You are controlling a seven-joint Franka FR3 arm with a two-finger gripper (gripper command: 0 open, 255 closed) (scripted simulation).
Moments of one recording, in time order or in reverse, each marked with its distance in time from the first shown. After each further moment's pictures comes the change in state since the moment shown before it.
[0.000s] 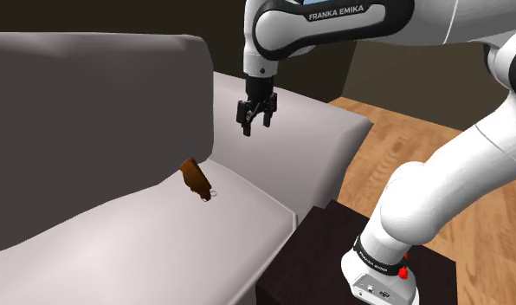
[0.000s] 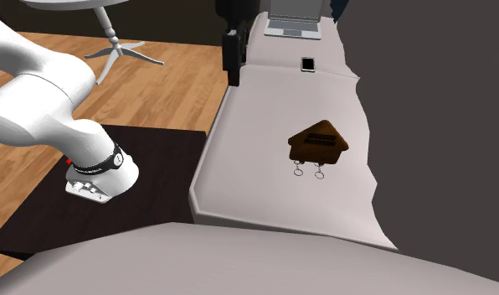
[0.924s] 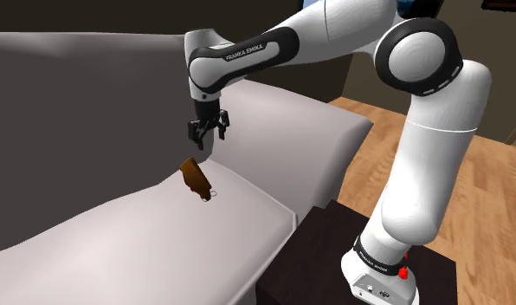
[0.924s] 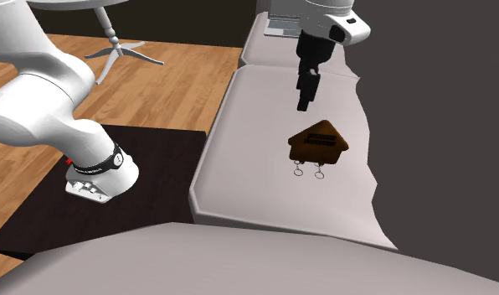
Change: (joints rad) arm 0.027 0.539 0.061 0.364 -0.106 0.155 0.122
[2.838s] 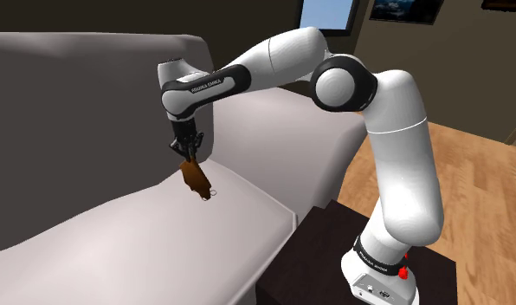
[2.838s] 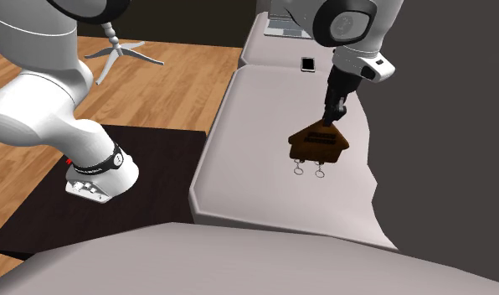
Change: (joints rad) arm 0.053 0.389 -0.012 0.349 -0.083 0.022 0.056
